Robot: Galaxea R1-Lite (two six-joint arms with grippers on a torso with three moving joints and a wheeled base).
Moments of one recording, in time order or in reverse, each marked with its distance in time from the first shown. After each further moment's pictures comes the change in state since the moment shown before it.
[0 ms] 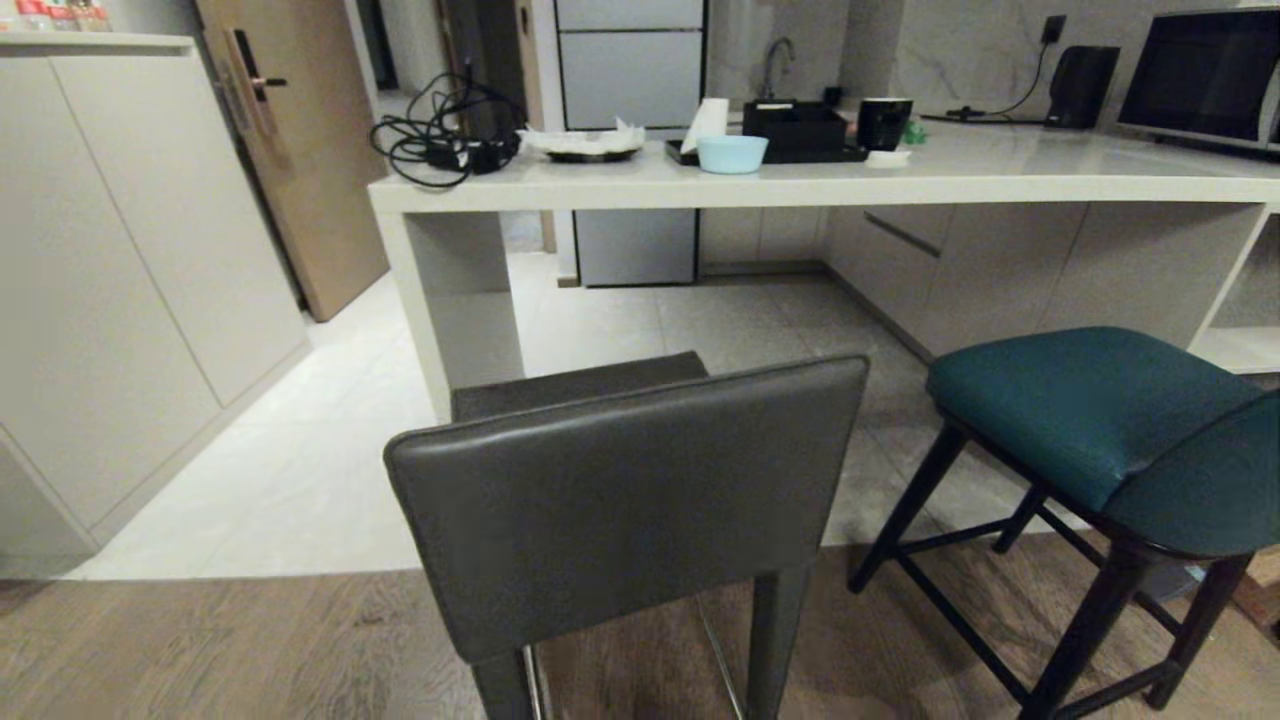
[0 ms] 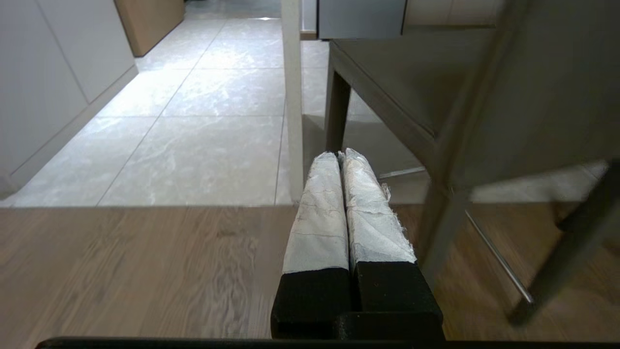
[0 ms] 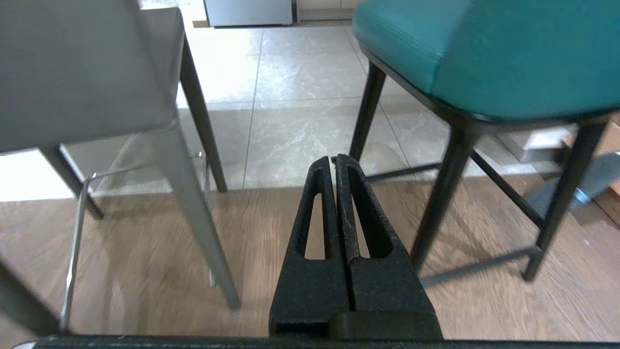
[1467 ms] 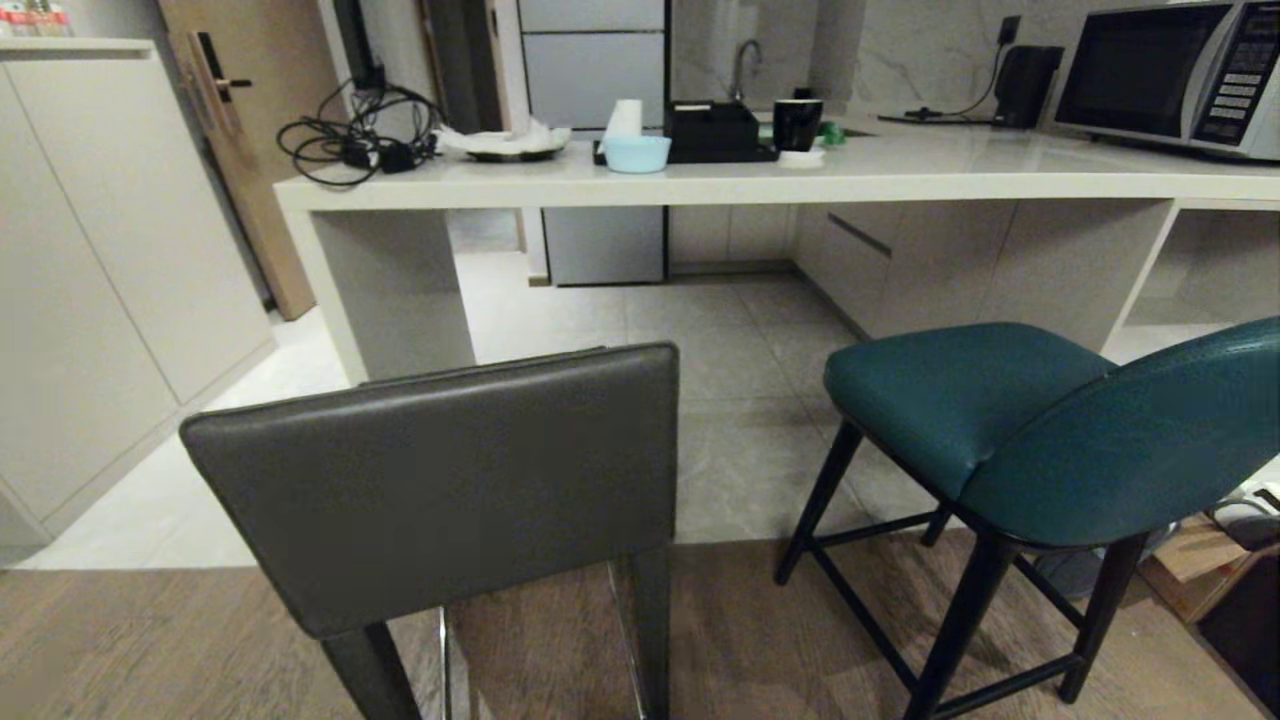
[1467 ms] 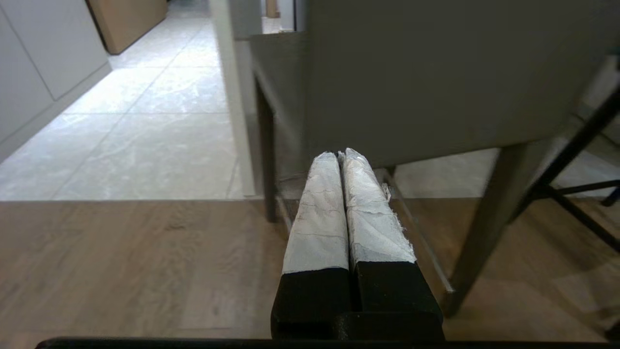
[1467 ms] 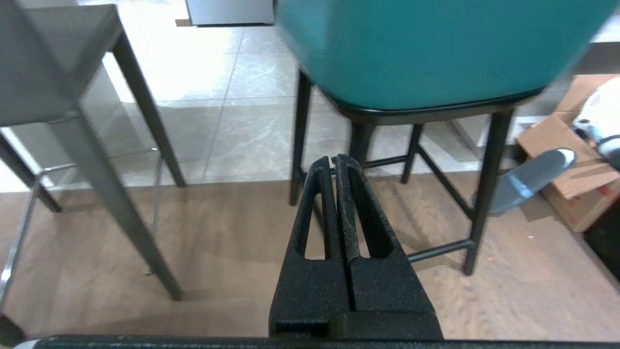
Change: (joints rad) left arm 0.000 0.000 0.000 0.001 0.000 -0.001; right arm 0.000 0.000 0.000 0.000 0.000 0.000
